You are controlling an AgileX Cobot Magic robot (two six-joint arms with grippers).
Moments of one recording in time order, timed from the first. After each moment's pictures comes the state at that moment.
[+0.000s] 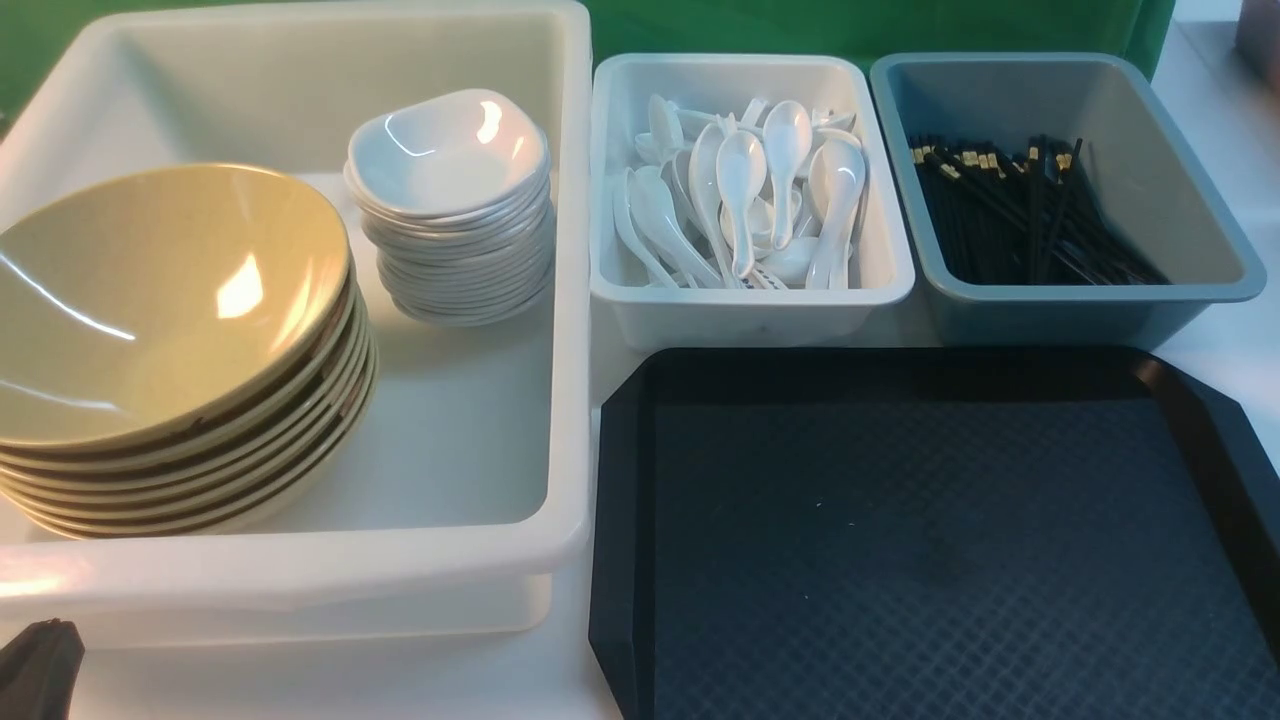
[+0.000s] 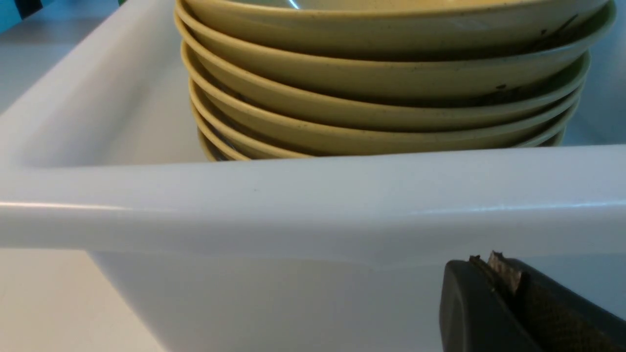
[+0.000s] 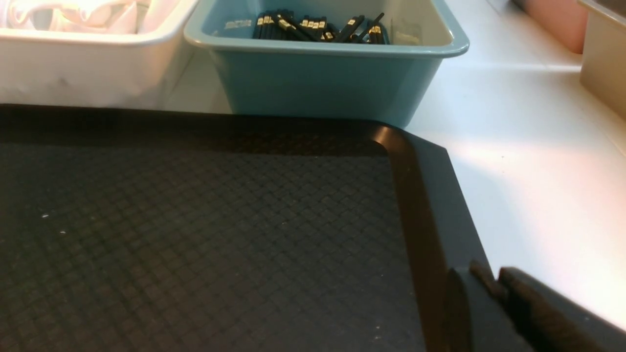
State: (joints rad) right arm -0.02 -0.01 0.03 -0.11 0.33 0.12; left arm 0.05 -0.01 0.03 -0.02 0.30 0.04
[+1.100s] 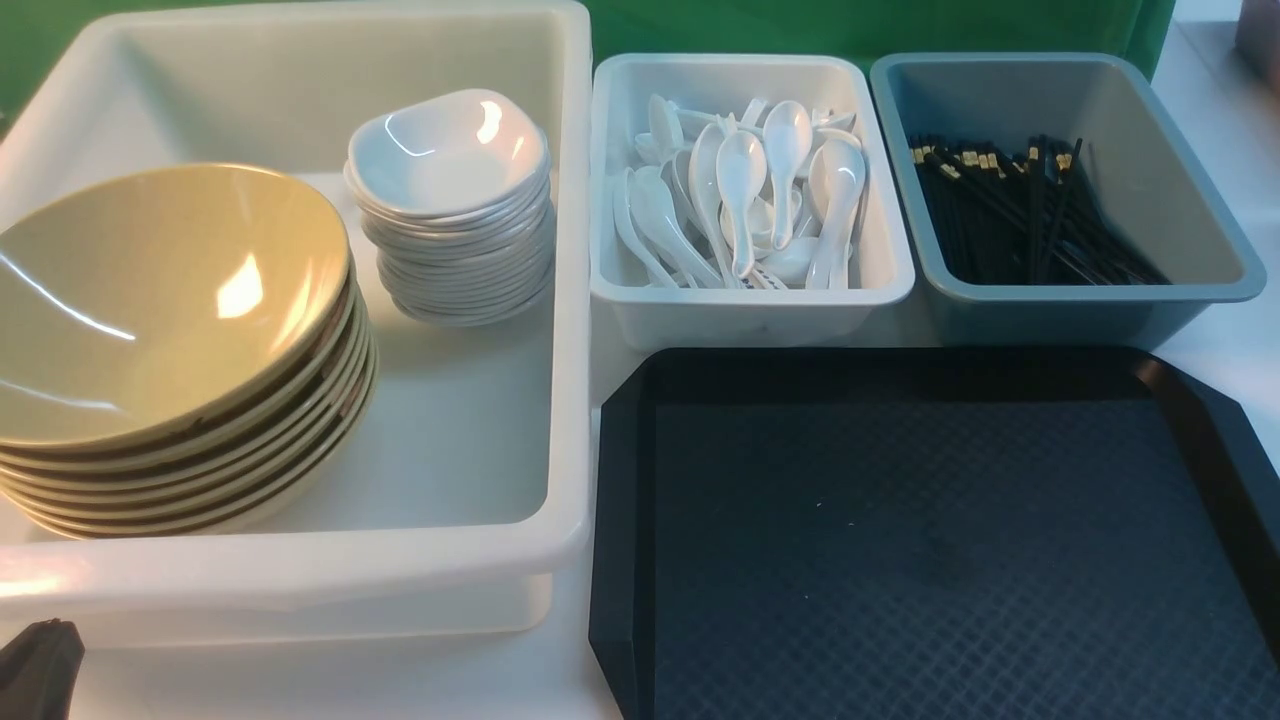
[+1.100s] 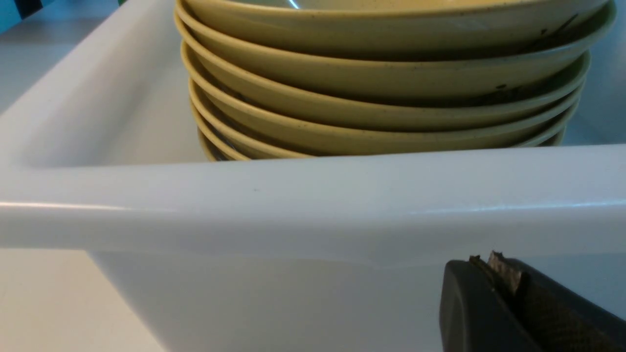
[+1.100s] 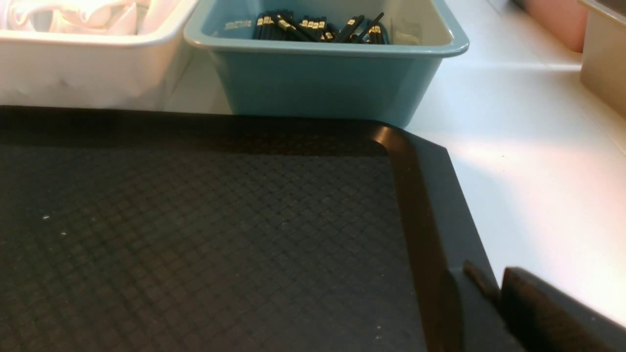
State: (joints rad) right arm -0.02 -0.01 0.03 -0.11 0.33 0.13; left arm 0.05 -0.01 0.03 -0.02 0.30 0.04
